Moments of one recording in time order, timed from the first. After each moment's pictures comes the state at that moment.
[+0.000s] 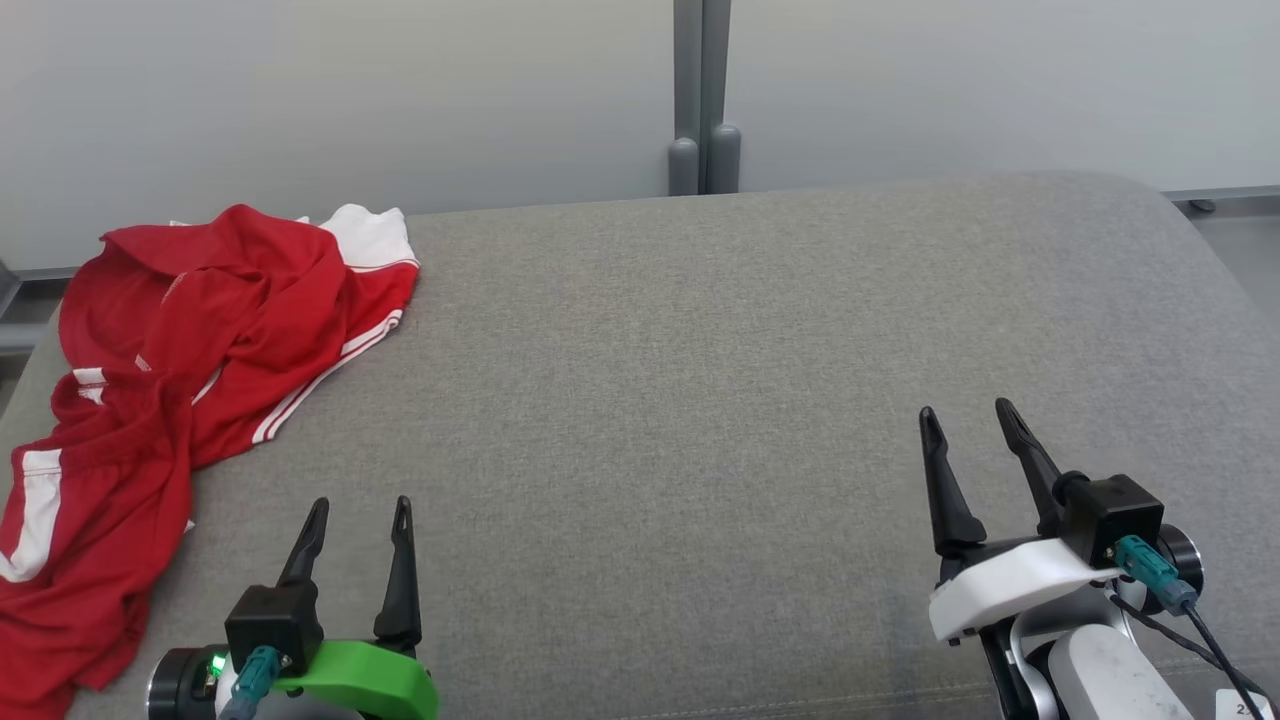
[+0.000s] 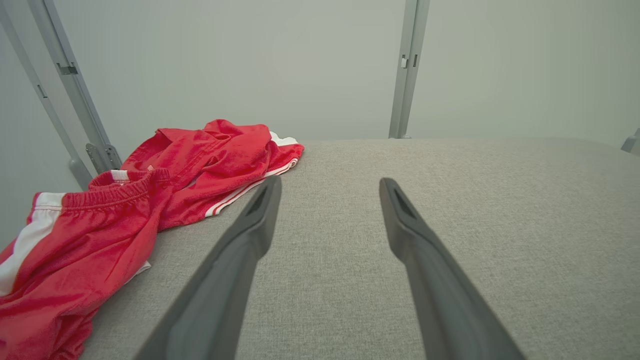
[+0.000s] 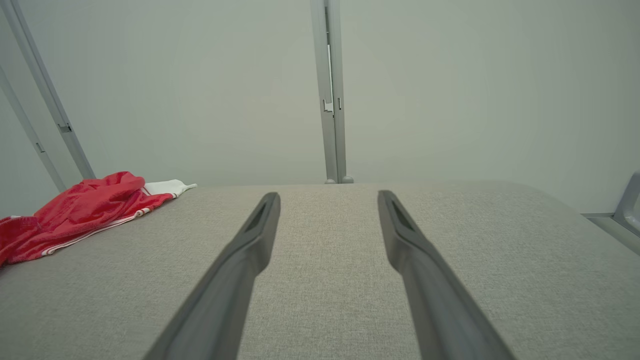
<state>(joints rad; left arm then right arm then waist) 0.04 0.05 -0.20 0.17 -0.23 0.10 -0.25 0.01 -0.09 0.24 0.13 0.19 -0.07 -0.25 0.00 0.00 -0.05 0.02</state>
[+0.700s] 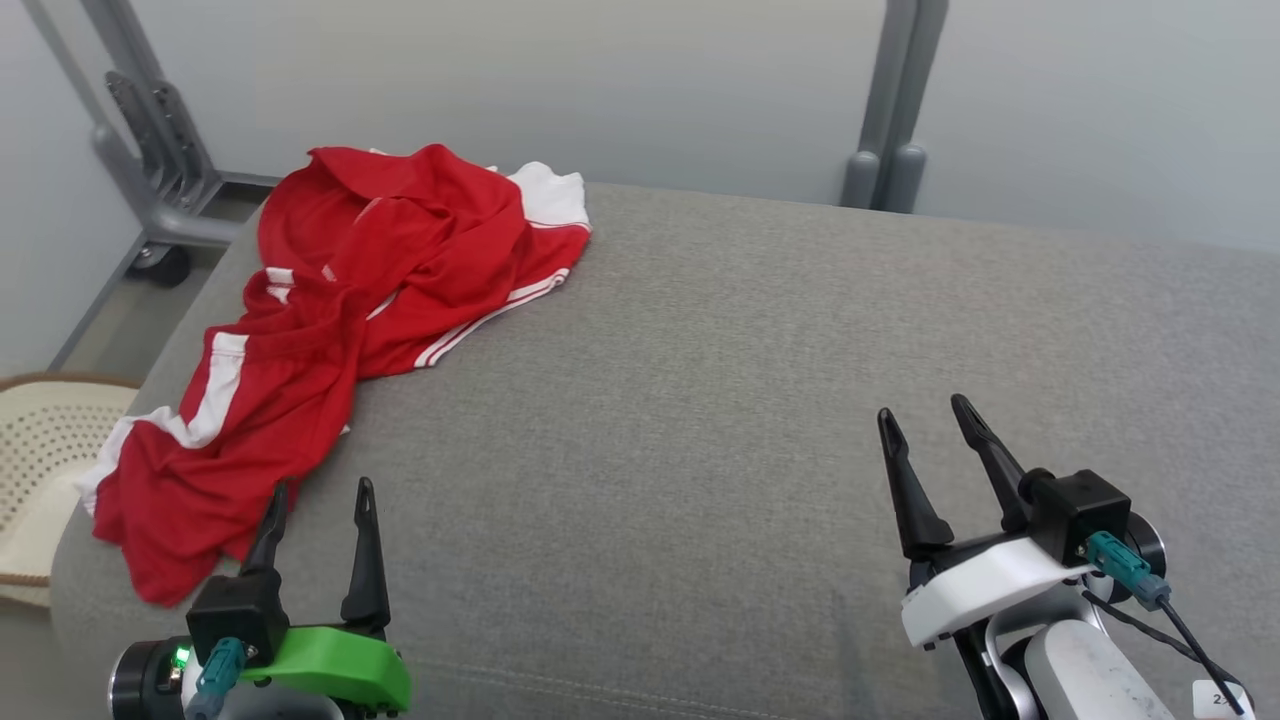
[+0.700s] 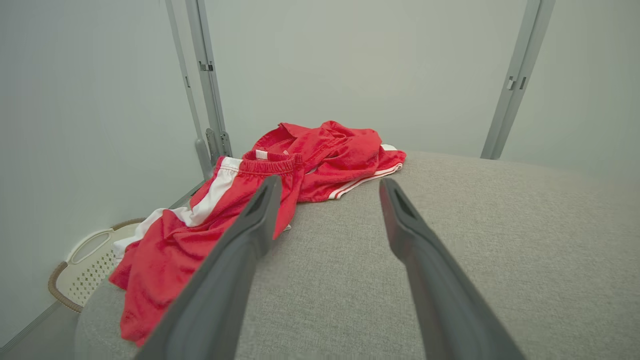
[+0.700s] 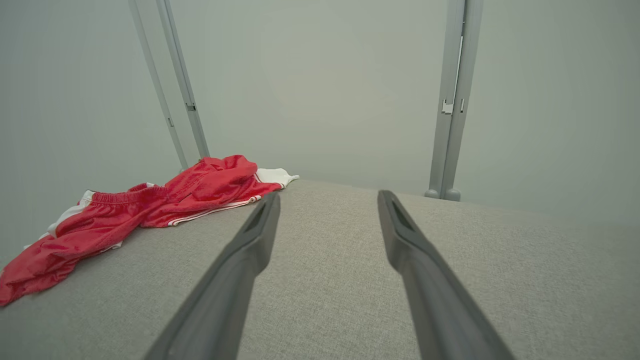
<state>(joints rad) 0.03 0.05 -0.14 0.15 -0.21 0.10 -0.25 -0.01 -0.08 0.27 0.14 0.19 -0.03 -0.25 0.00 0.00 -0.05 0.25</state>
